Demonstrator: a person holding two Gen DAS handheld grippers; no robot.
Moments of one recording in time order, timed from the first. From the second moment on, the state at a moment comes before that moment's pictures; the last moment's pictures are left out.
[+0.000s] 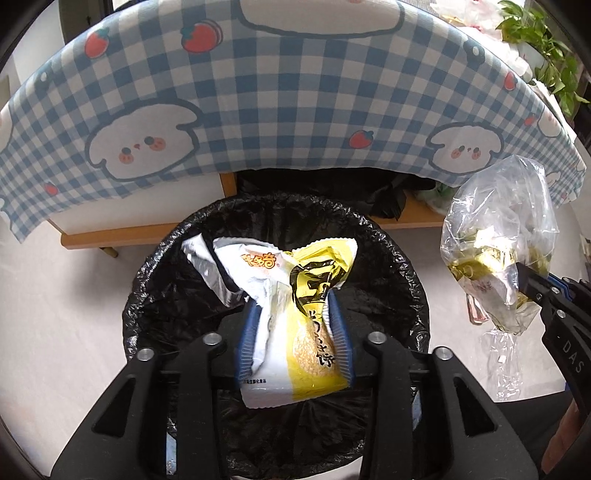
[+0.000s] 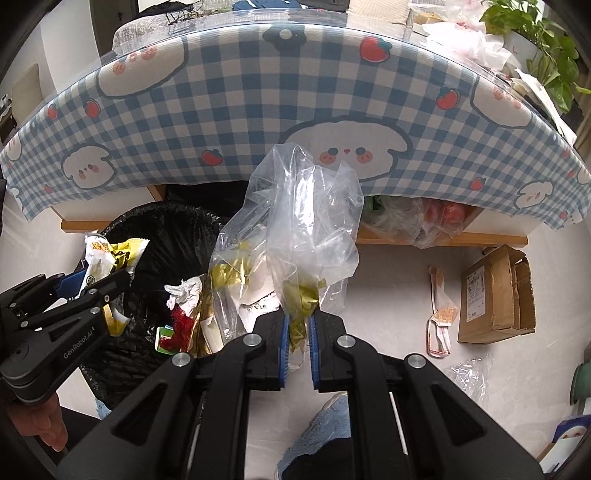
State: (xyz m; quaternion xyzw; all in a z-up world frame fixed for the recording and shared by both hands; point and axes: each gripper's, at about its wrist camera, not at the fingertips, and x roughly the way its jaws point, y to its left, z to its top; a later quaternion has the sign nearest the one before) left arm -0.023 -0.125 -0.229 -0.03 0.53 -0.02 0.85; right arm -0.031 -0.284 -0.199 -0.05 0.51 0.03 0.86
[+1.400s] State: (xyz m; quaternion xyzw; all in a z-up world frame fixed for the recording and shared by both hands) left arm -0.068 0.017 -0.185 -0.05 0.48 0.04 0.87; right arm -0.043 -0.150 -0.189 -0.07 0.49 0.12 0.86
